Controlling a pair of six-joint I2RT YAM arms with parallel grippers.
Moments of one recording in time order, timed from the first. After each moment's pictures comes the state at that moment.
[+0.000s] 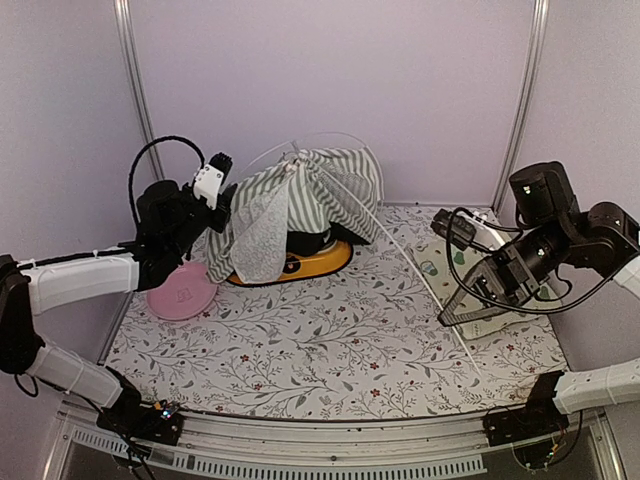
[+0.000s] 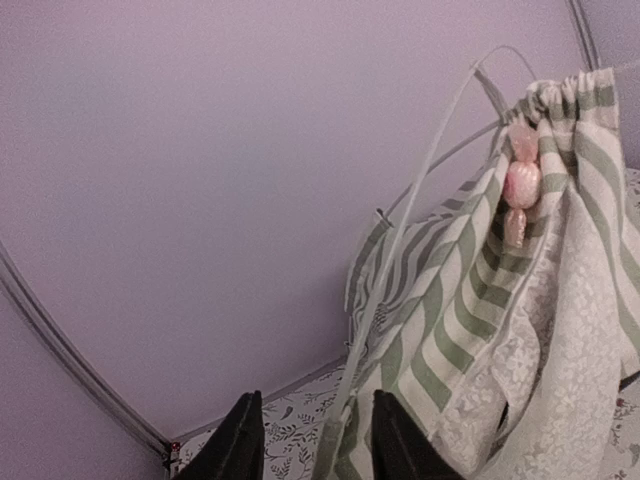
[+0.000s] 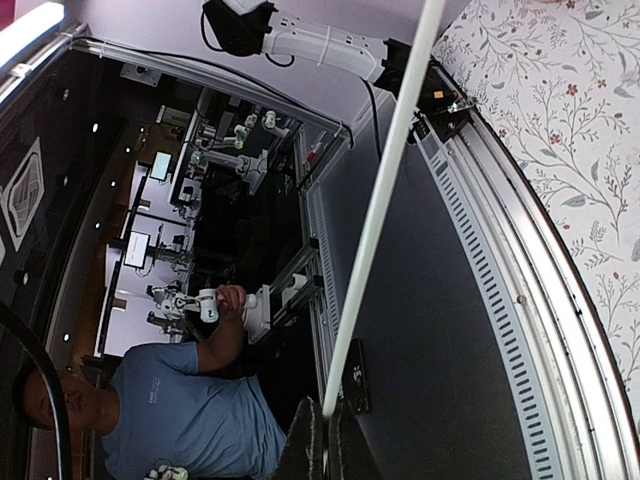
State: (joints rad) left arm -0.51 1.34 0.80 0.56 -0.23 0.45; right arm 0.82 1.01 1.23 -0.91 -1.06 0.50
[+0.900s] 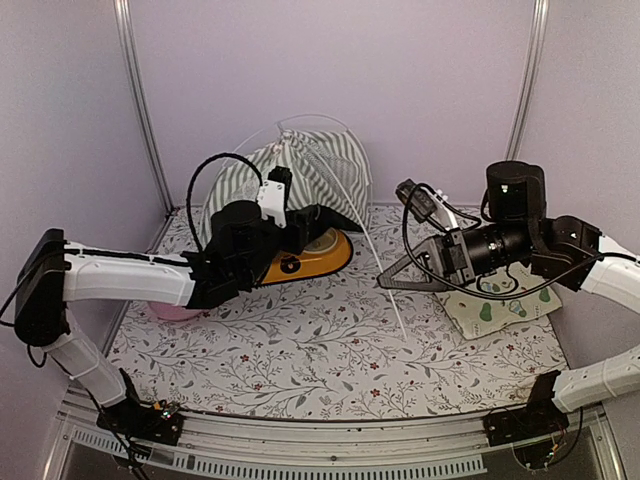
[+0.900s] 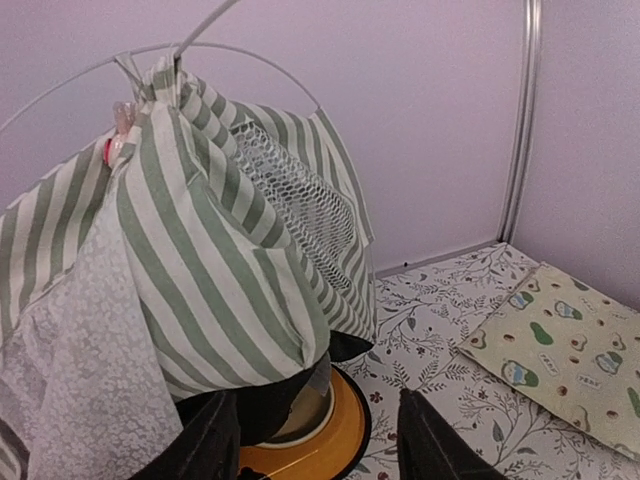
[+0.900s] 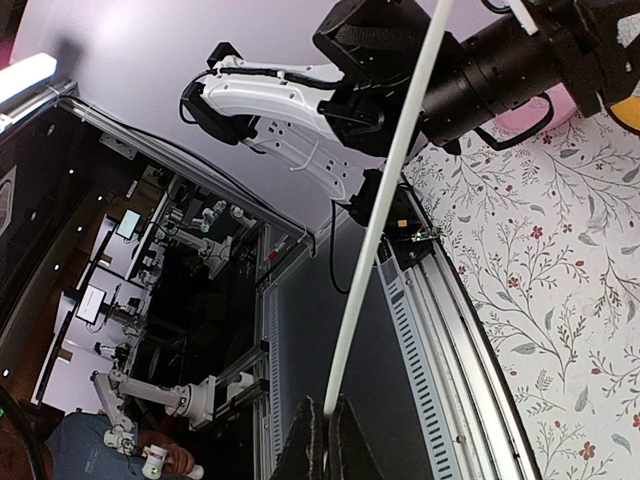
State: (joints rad) left arm -0.94 1.57 0.97 0.58 -0.56 -0.02; right arm 0.91 1.10 1.12 -0.33 -0.79 0.66
